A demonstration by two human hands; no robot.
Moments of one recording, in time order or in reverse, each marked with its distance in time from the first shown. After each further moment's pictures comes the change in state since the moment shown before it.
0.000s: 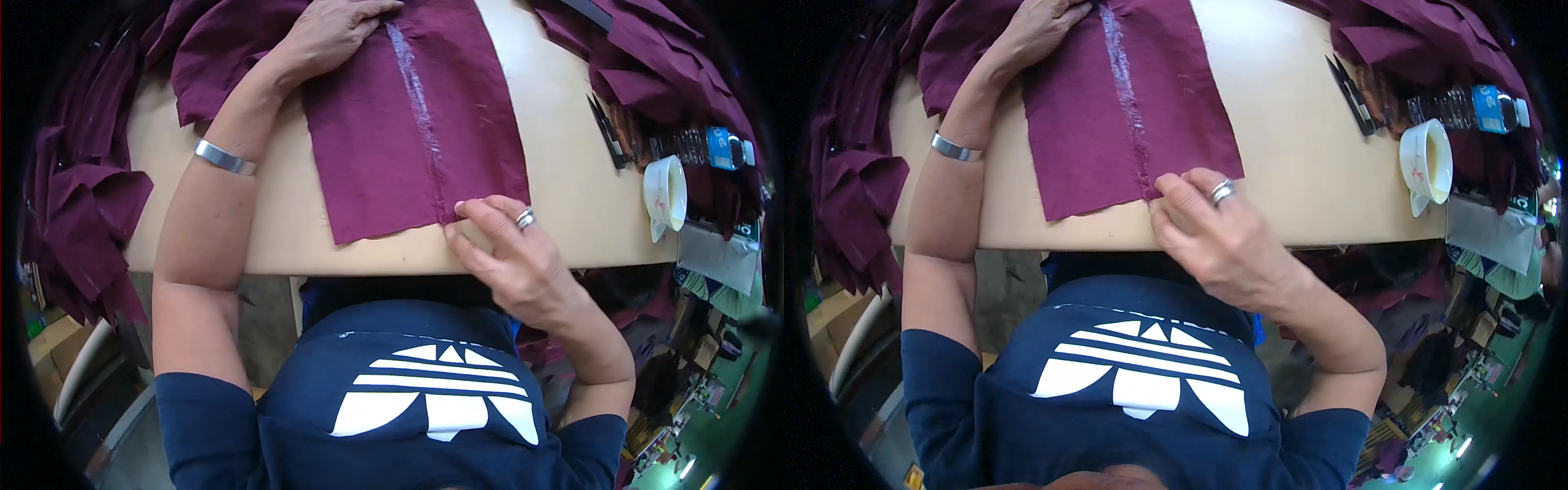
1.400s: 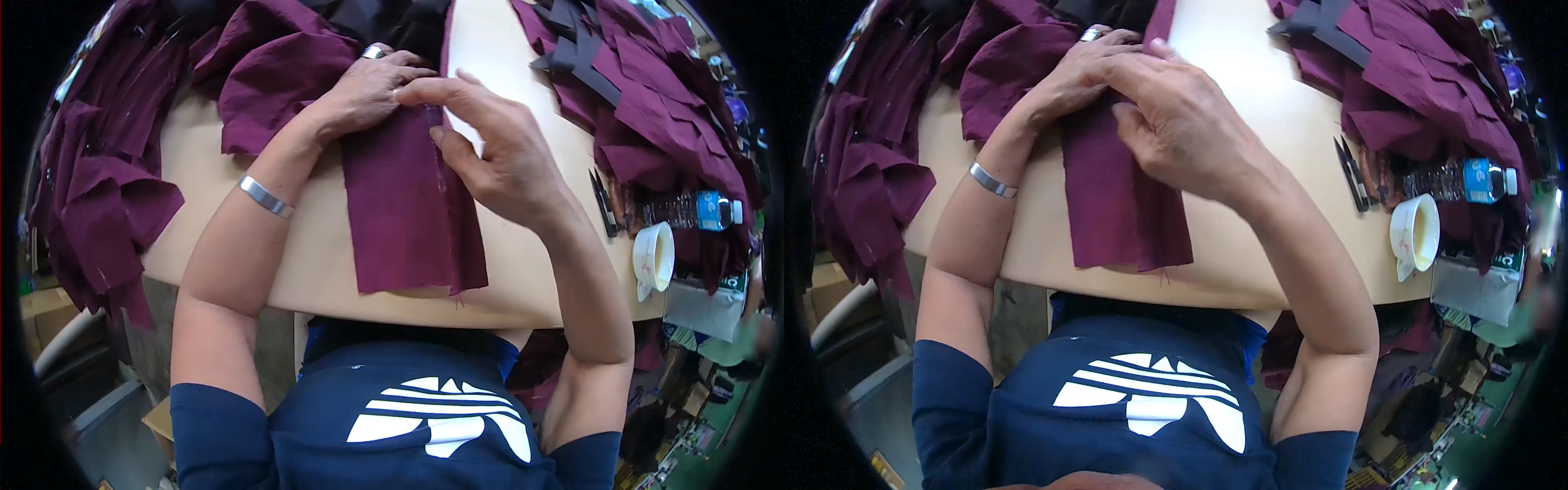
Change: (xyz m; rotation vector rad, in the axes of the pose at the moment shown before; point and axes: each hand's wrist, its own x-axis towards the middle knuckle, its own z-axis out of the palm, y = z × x) left_hand -0.003 -0.007 -0.004 -0.068 -0.035 -0.011; right_hand 0.139 0.065 -0.011 0.311 0.352 -0.158
